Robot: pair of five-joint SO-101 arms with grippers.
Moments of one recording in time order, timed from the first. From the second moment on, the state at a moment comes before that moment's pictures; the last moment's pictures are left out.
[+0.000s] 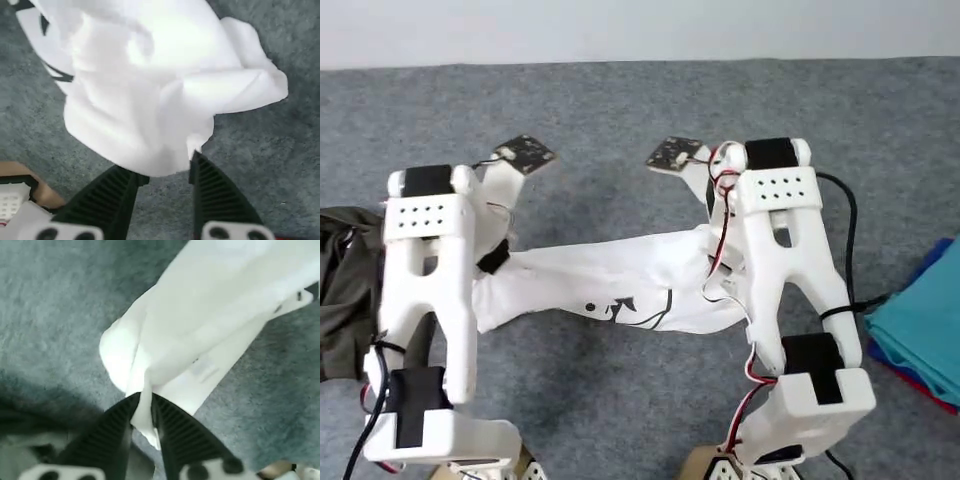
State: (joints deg) left arm -10.2 -0.7 8.0 93.8 -34.9; right arm -9.1 8.2 -4.8 95.2 45.8
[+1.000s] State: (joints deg) left arm -16.9 -0.6 14.5 86.1 -34.2; right arm -14.4 8.2 -3.7 91.0 13.7
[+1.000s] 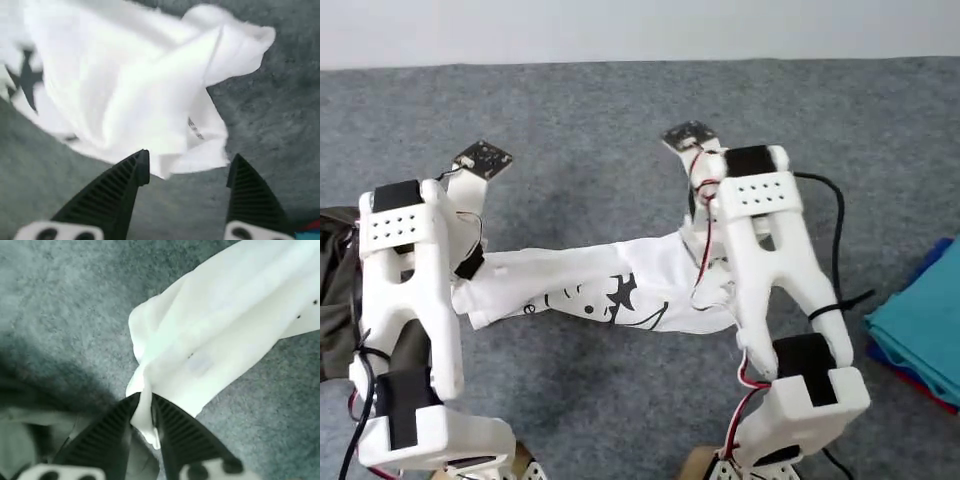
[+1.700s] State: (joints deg) left arm -16.9 -0.6 14.7 85.8 -34.2; right arm -17.9 26.9 -9.8 89.8 -1.1
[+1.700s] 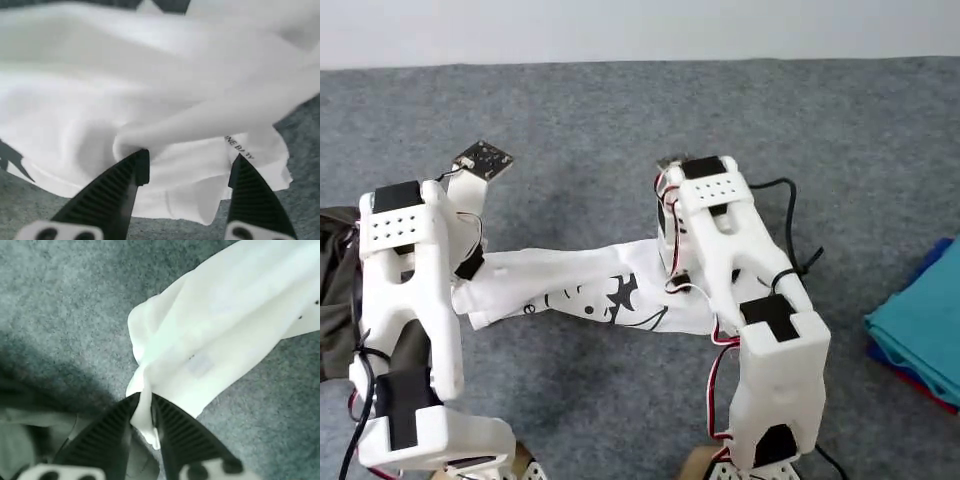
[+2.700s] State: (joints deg) left arm -16.9 -0.6 14.7 85.1 -34.2; right arm -17.2 36.4 -15.5 95.0 2.4
